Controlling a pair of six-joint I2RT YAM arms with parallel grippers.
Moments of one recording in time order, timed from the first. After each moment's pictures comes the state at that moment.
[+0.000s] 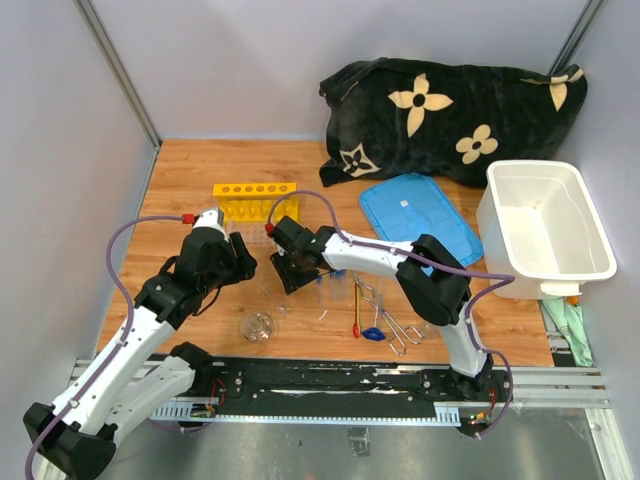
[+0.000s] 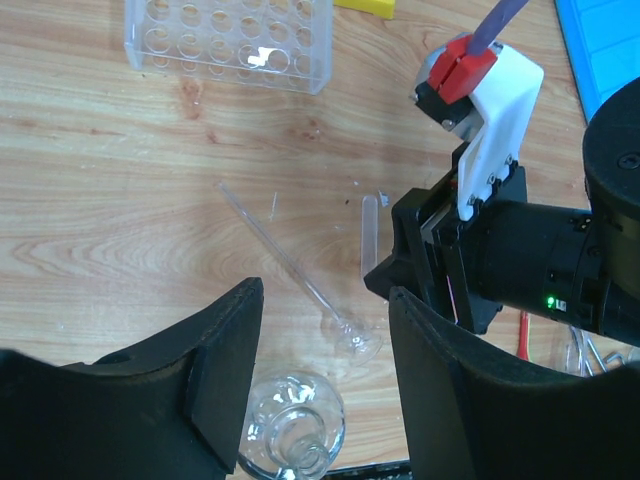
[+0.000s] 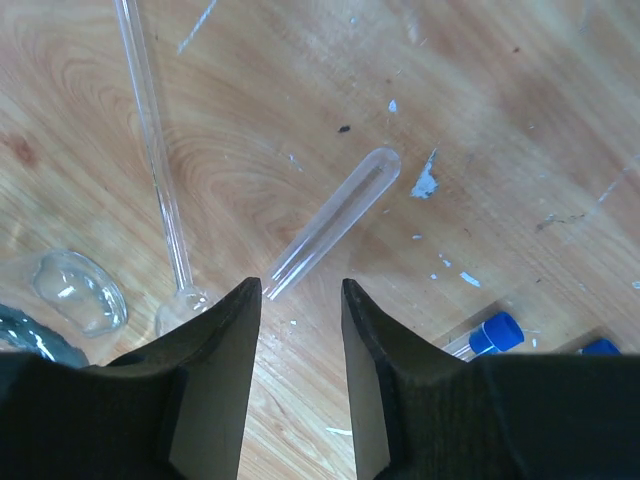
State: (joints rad) left arm -0.48 0.75 0.74 -0.64 -0.22 -0.59; right arm 1.00 2.08 1.53 -0.55 -0.10 0.37
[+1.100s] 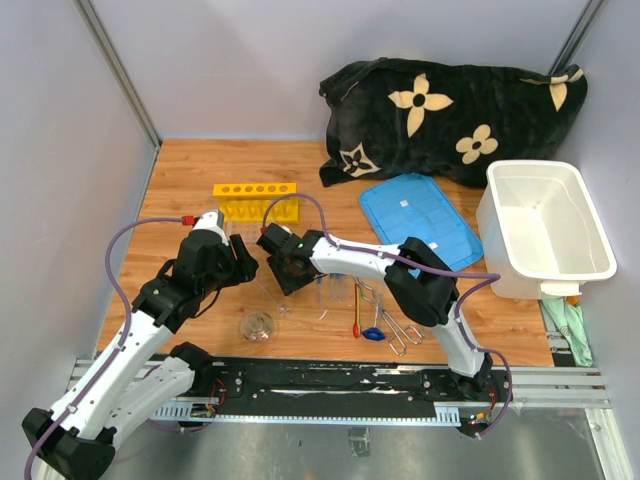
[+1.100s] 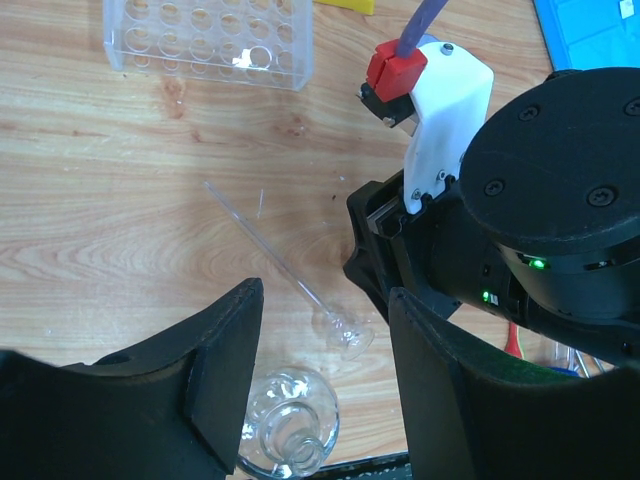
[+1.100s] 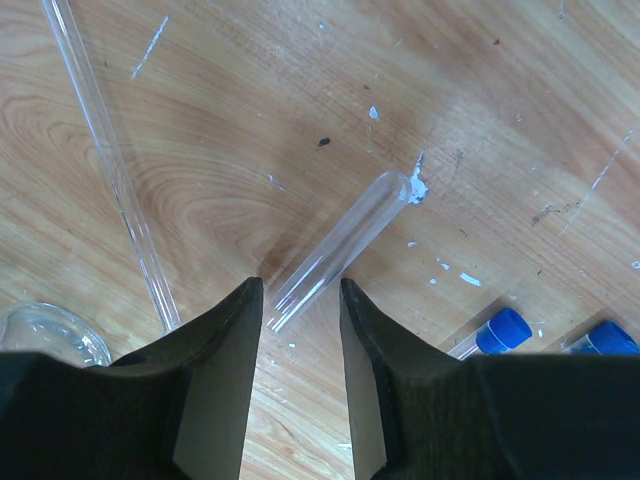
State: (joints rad) left arm -0.48 0.72 0.72 -0.63 -0.19 -0.57; right arm 1.05 2.15 1.63 -0.64 0.07 0.46
